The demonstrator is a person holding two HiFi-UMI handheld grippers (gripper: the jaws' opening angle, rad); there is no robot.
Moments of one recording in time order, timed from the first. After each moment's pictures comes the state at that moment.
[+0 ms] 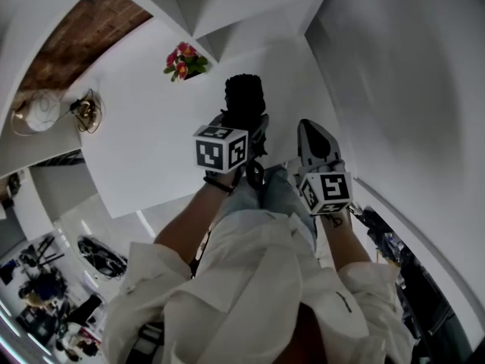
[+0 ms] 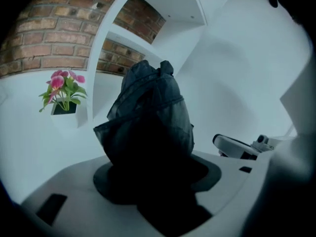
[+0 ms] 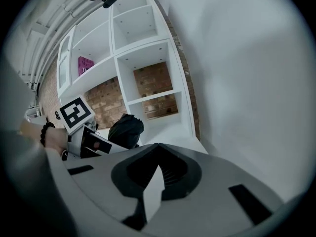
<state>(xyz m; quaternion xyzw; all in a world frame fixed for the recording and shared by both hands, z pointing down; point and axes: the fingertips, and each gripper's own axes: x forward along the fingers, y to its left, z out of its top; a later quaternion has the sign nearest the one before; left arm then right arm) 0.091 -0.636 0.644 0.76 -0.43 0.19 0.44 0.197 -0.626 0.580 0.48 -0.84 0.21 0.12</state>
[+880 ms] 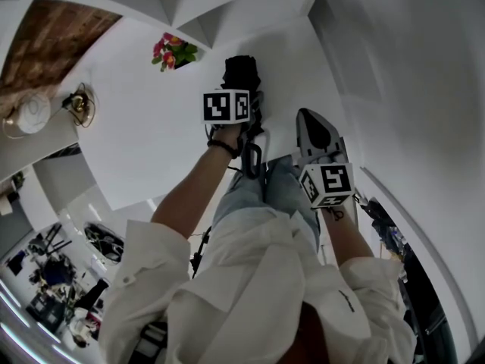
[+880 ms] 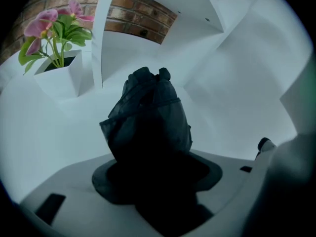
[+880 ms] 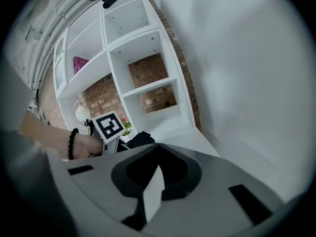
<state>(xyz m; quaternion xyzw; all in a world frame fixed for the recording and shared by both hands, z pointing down) 0.077 -0.658 0.754 0.65 -0.45 0.30 0.53 0.202 -0.633 0.619 0.46 -0.84 0.25 0.13</state>
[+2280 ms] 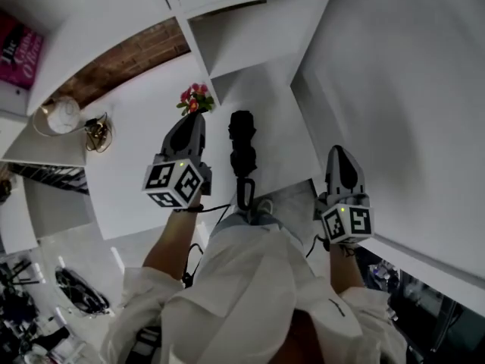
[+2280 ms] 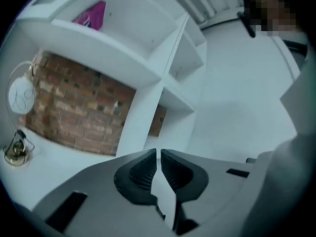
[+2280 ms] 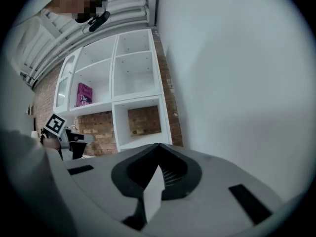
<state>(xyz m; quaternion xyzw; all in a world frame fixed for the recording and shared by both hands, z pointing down) -0.037 -0.643 0.434 0.76 -0.61 -0.04 0.20 0.274 -0.606 0.418 0.56 -0.83 0.10 0.01</state>
